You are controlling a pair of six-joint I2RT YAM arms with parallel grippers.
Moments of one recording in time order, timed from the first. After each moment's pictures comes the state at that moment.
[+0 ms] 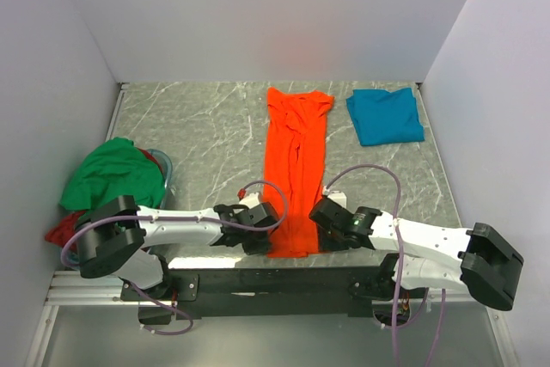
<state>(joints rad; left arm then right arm) -1.17 1.47 0.71 -0.36 -0.12 -1.32 0.98 1.11 0.50 -0.62 0.18 0.88</state>
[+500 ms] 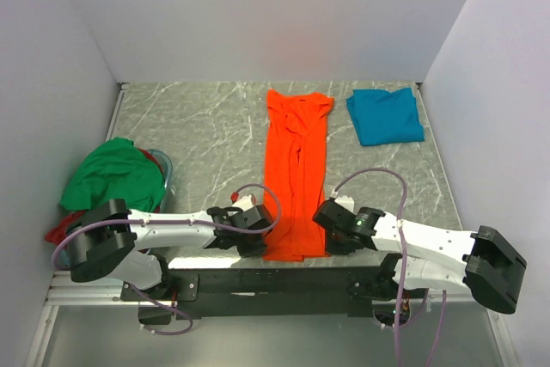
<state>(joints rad) -1.17 1.41 0.66 -0.39 -0.12 -1.38 0.97 1.08 0.50 -0.71 0.16 0.99</state>
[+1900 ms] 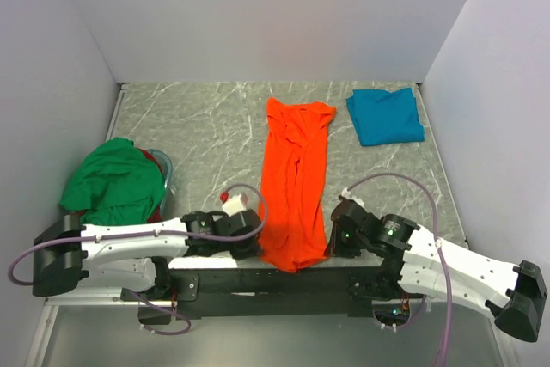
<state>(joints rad) -1.25 1.15 0.64 -0.51 -0.18 -1.46 0.97 0.75 0.48 -0.82 0.02 1.03</state>
